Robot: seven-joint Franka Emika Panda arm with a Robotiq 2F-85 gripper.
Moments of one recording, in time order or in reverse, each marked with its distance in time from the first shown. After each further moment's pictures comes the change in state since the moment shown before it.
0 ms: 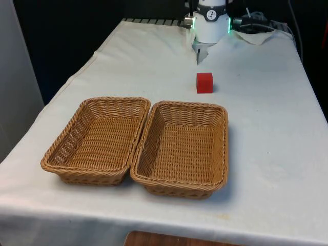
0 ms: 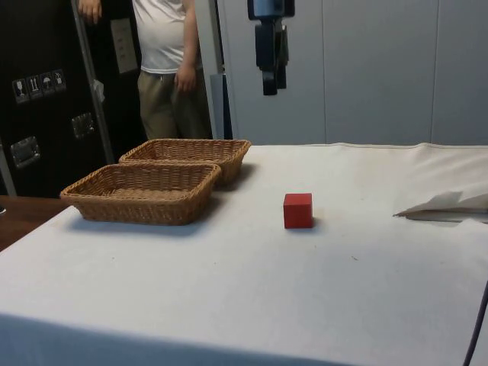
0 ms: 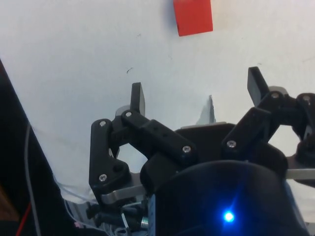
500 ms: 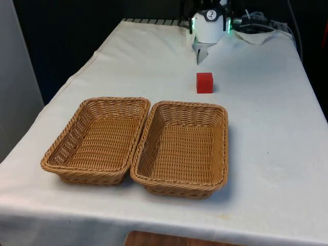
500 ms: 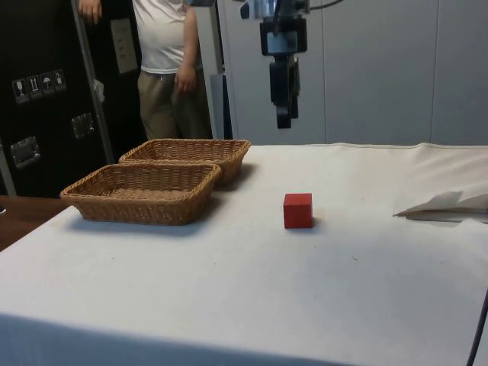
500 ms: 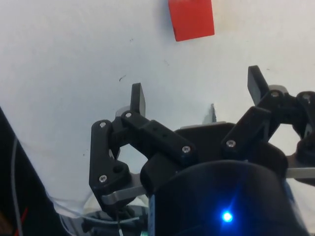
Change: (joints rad) arm 0.000 0.036 -0.010 -0.102 0.000 0.129 -0.014
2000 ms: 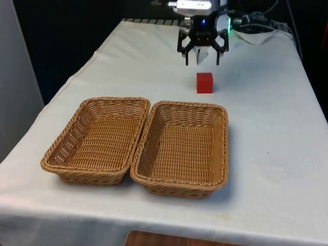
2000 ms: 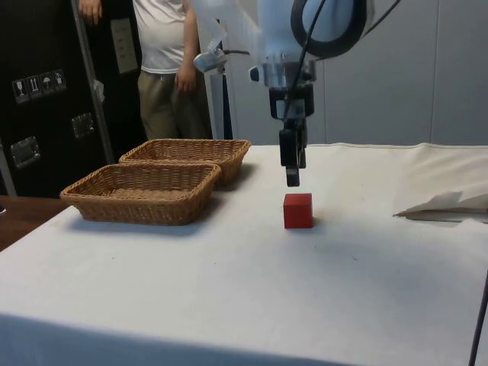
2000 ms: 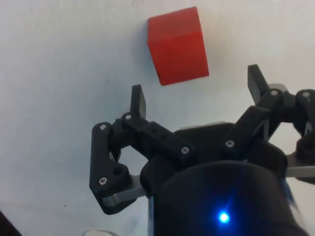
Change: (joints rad) arm 0.003 0.262 0.004 -0.080 0.047 0.324 -0.032
